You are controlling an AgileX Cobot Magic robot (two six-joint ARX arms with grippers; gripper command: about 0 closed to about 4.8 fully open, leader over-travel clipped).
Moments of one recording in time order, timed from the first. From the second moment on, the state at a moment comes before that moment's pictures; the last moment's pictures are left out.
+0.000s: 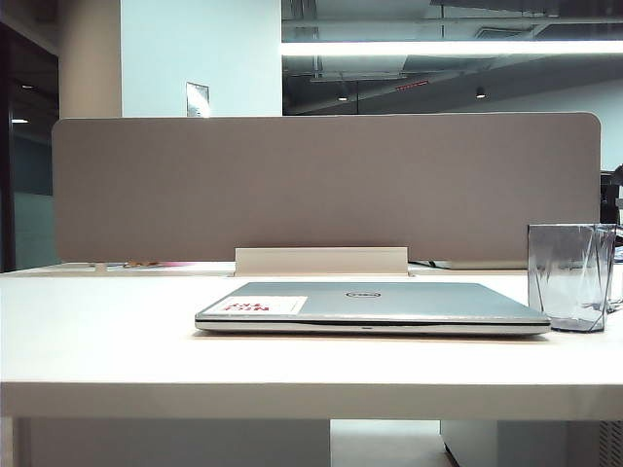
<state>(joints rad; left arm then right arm) 0.00 0.00 0.00 -0.13 0.04 0.05 -0.18 0.00 0.07 0.02 -0.26 0.26</state>
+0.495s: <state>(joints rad) 0.00 0.00 0.00 -0.13 0.04 0.05 -0.14 0.00 0.05 -0.04 -0.26 0.36</state>
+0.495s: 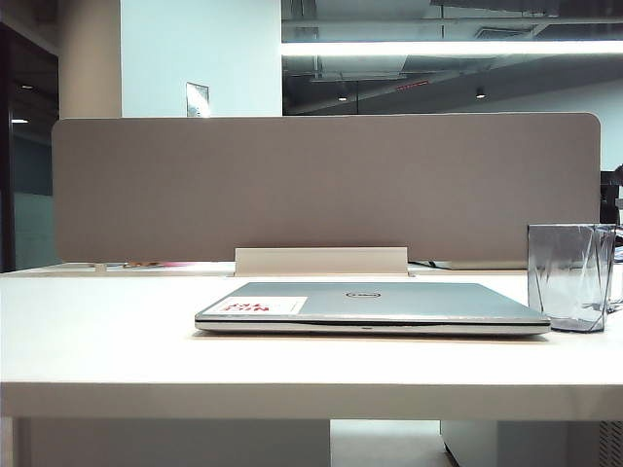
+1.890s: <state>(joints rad) 0.00 0.00 0.00 -0.13 0.04 0.05 0.00 0.00 0.01 -0.02 -0.05 0.17</state>
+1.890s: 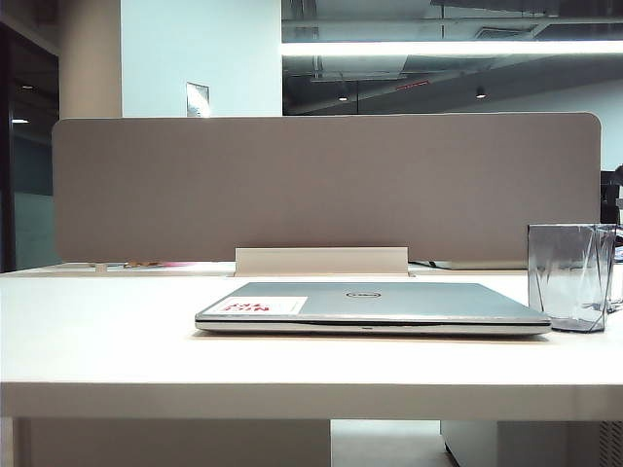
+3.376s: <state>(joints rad) 0.00 0.00 0.00 -0.12 -0.11 0.09 0.00 0.00 0.01 -0.07 -0.05 0.06</state>
